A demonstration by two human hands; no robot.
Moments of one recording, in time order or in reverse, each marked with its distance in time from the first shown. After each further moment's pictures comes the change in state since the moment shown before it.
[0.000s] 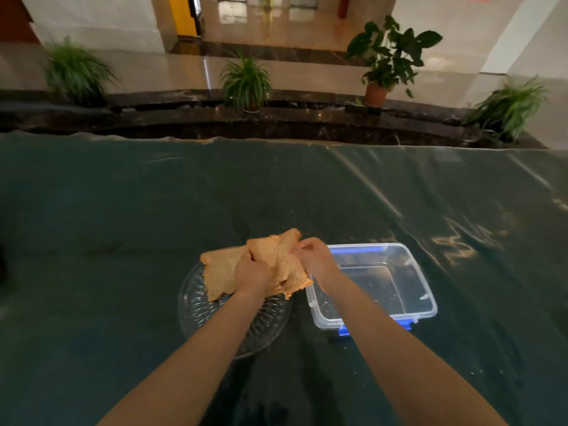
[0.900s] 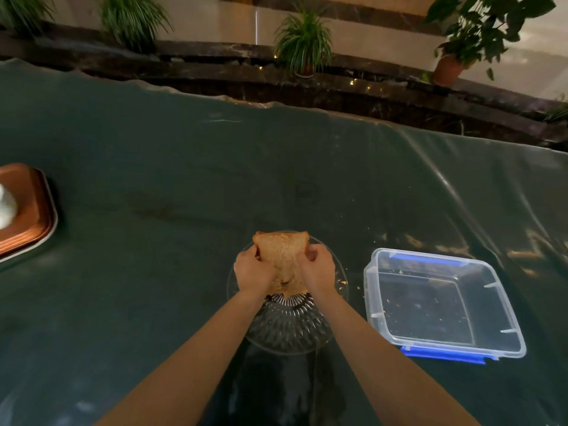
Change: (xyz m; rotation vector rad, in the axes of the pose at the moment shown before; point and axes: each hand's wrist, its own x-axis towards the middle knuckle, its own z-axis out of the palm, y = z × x) left_hand 0.055 -0.046 -0.083 0.090 0.142 0.031; right_hand 0.012 0.026 0.130 -0.136 0.073 -0.054
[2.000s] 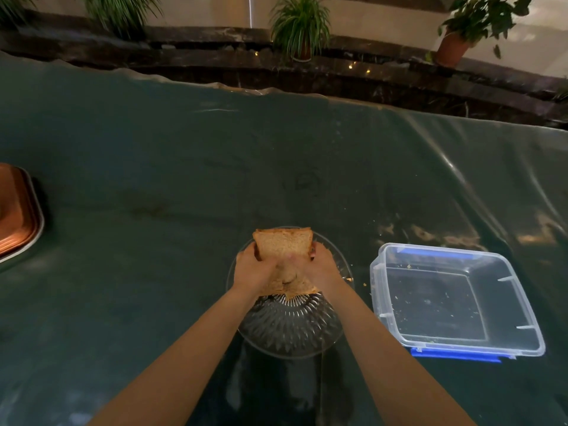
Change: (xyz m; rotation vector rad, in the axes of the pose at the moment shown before) left_hand 0.015 -0.004 -0.005 -0.032 -0.237 -0.112; right_hand 0.018 0.007 -0.001 -0.112 -0.274 0.066
